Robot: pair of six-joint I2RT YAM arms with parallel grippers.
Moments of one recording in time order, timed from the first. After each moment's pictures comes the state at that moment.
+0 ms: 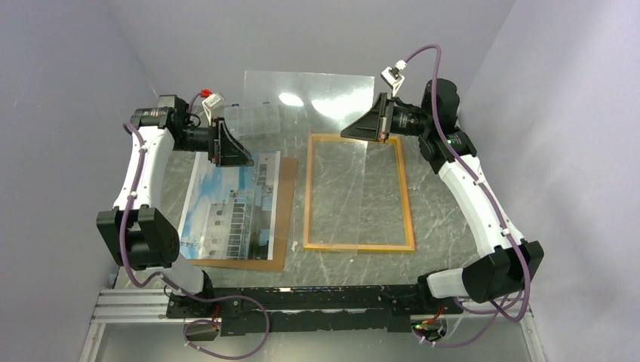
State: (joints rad) left arm 0.08 1.58 1.61 -1.31 1.32 0.56; right arm 0.25 1.35 1.42 -0.20 -1.09 0.80
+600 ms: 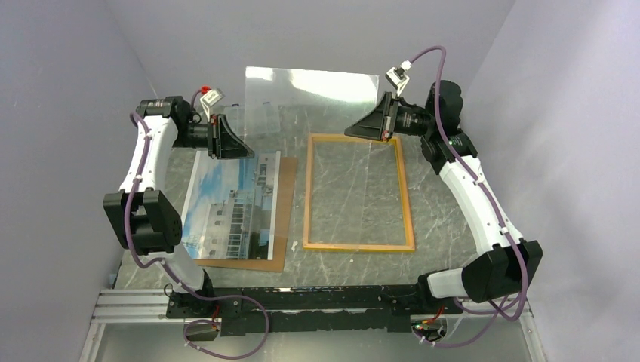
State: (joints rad) left arm 0.08 1.72 1.72 -1.55 1.44 0.83; right arm 0.22 1.35 1.38 -0.10 -1.12 0.87
